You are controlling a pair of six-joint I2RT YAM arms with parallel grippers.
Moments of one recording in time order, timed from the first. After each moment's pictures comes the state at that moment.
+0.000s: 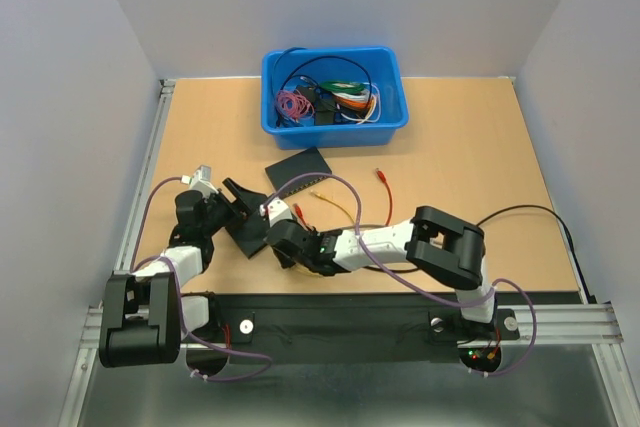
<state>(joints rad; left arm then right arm) 0.04 1.15 0.20 0.51 0.49 -0.75 1.25 1.99 1.18 0.09 0.34 0.45</state>
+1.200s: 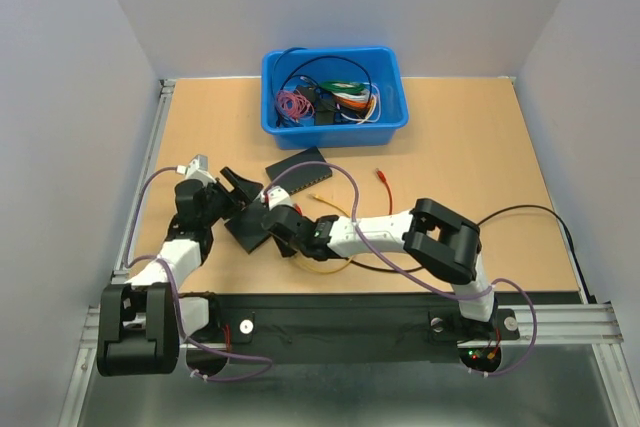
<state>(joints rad) 0.01 1.10 0.29 0.37 0.38 -0.73 1.20 2.03 1.32 -0.10 0.31 0.48</state>
